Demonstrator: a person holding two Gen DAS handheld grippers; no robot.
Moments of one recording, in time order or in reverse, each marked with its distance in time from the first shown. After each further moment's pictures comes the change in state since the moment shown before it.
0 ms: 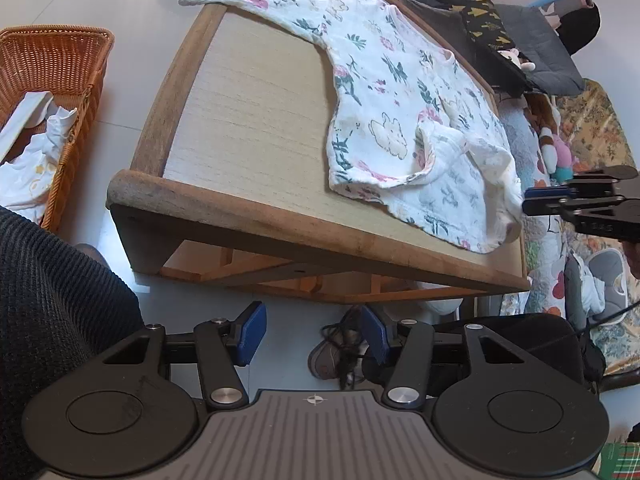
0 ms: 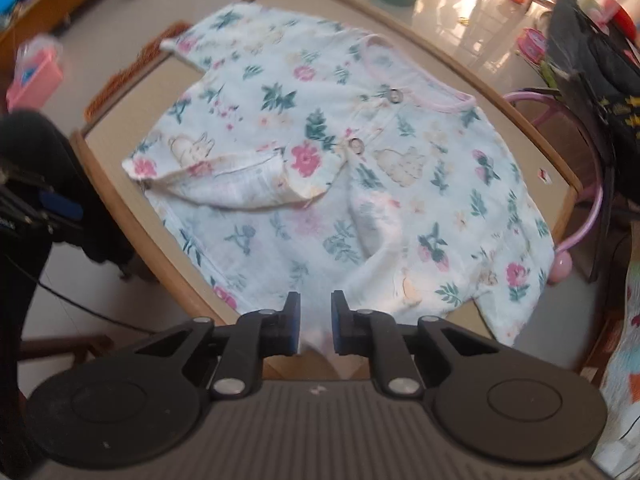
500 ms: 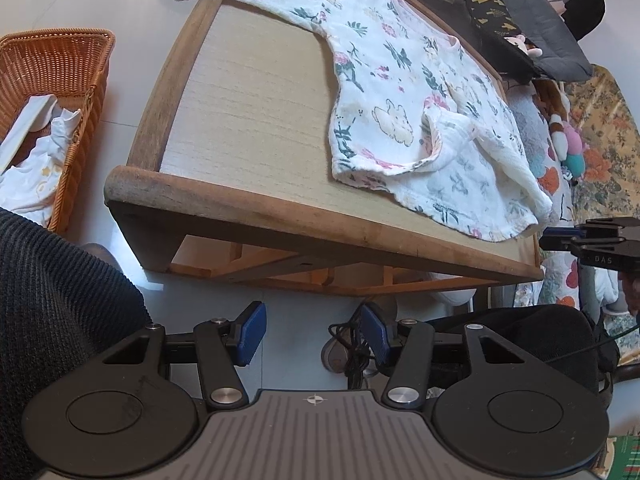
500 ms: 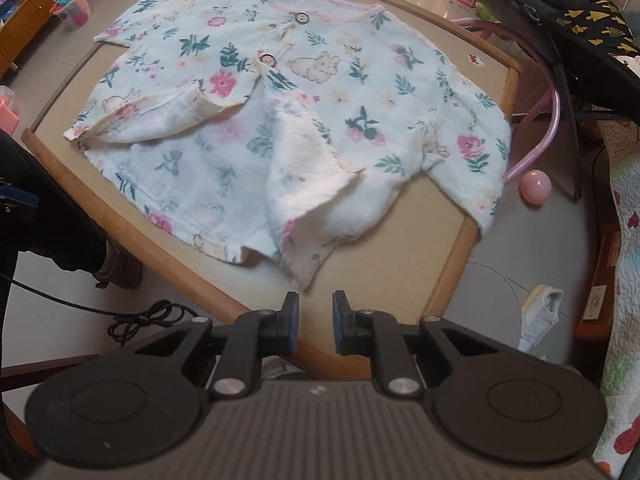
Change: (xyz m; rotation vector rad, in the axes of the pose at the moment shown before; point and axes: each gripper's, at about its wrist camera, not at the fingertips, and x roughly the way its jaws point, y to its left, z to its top) left arm 0.007 -0.006 -0.001 0.021 0.022 0.040; right arm 0.017 -0.025 -0.077 0.188 -0.001 -0.052
